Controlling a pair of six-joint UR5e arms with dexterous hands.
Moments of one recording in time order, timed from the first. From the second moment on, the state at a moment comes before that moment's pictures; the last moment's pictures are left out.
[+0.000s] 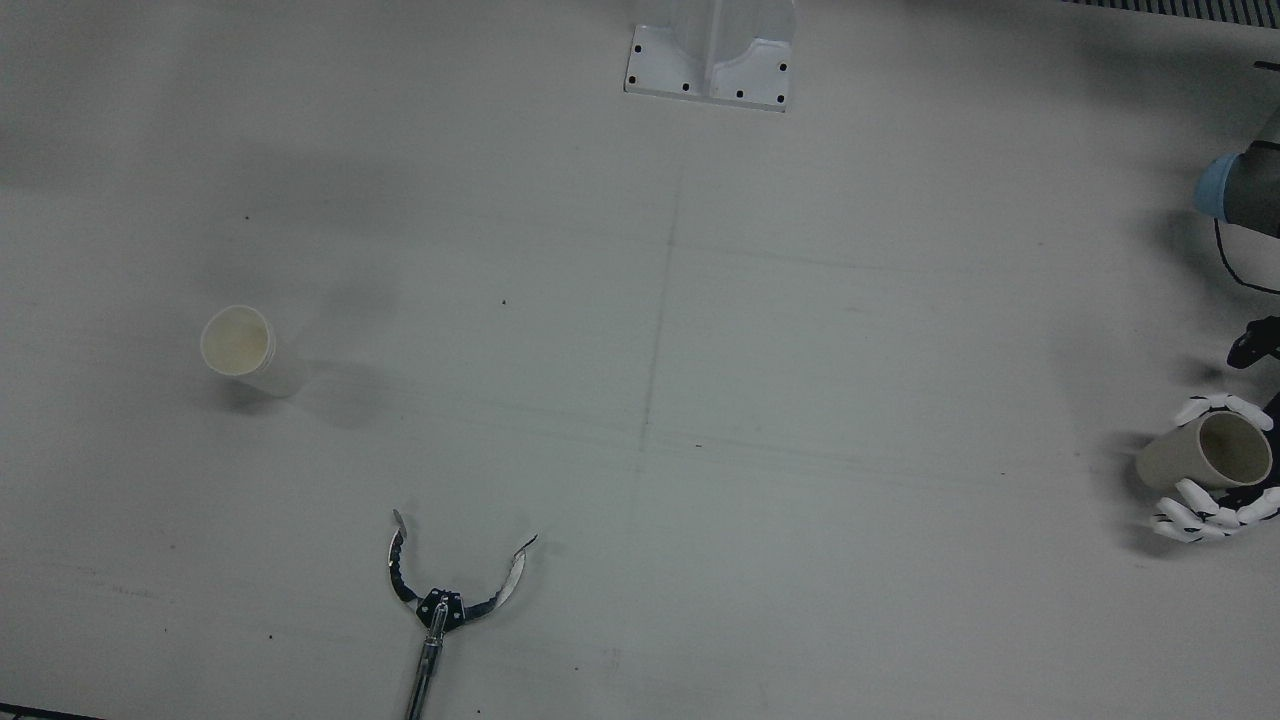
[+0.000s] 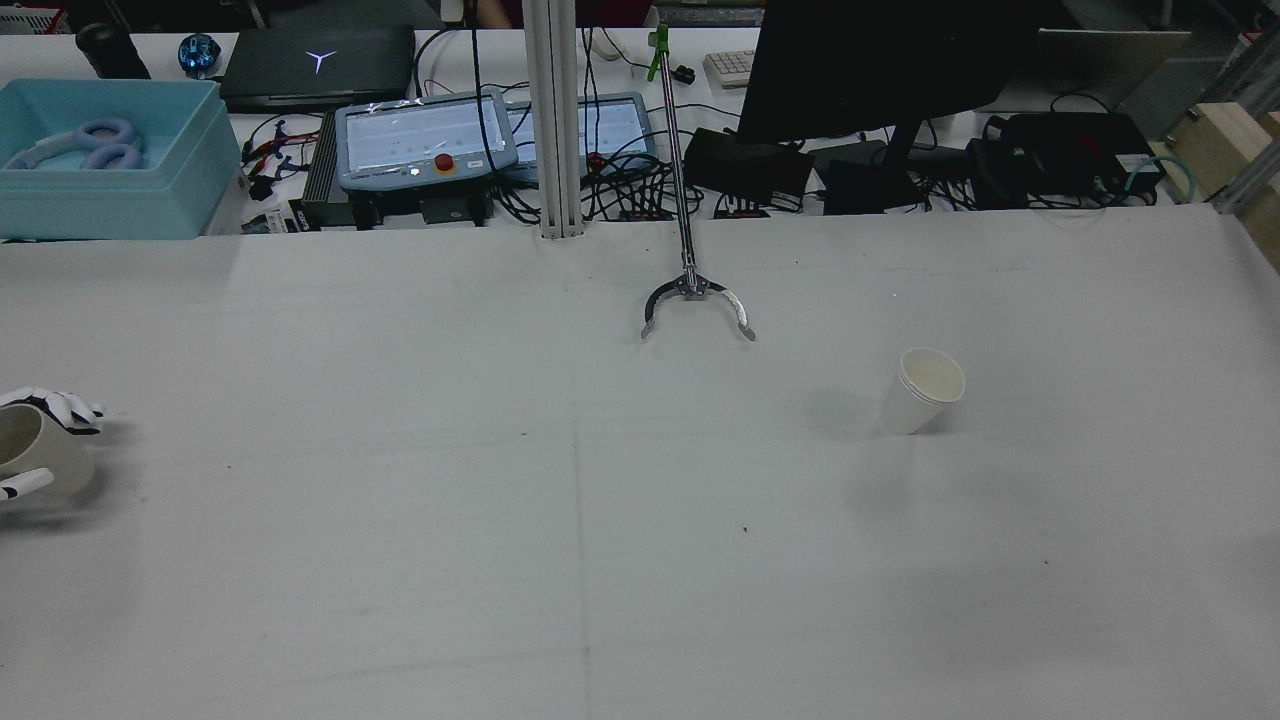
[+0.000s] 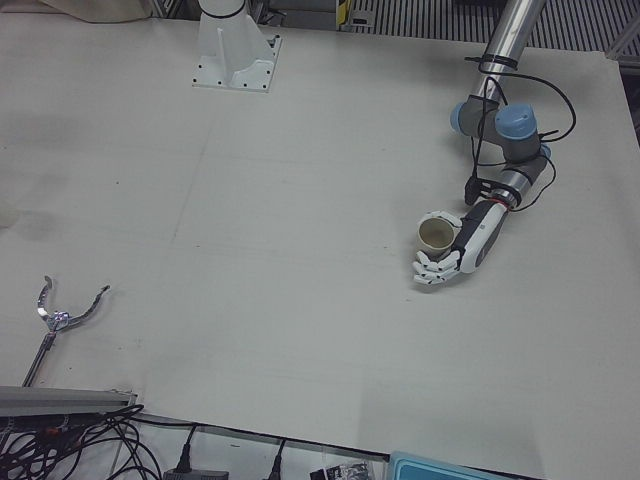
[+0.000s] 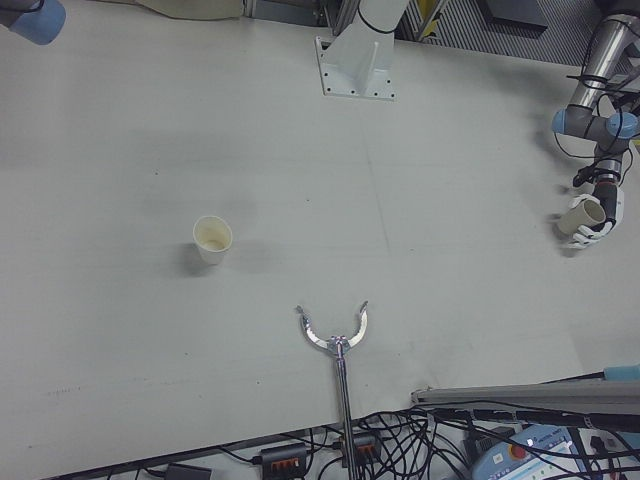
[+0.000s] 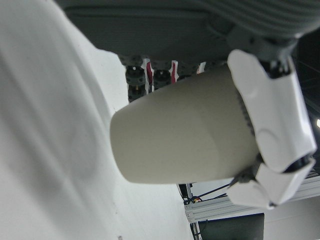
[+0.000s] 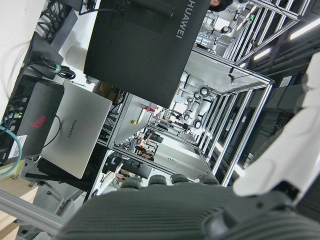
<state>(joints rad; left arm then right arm) -0.84 -1.48 -1.39 -0.56 1.29 0.36 1.56 -1.59 1.65 -3.26 -1.51 -0.37</state>
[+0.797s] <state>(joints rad) -0.88 -1.47 -1.71 -0.26 1.30 0.28 1.28 -1.61 1.75 -3.17 -1.37 -0.67</state>
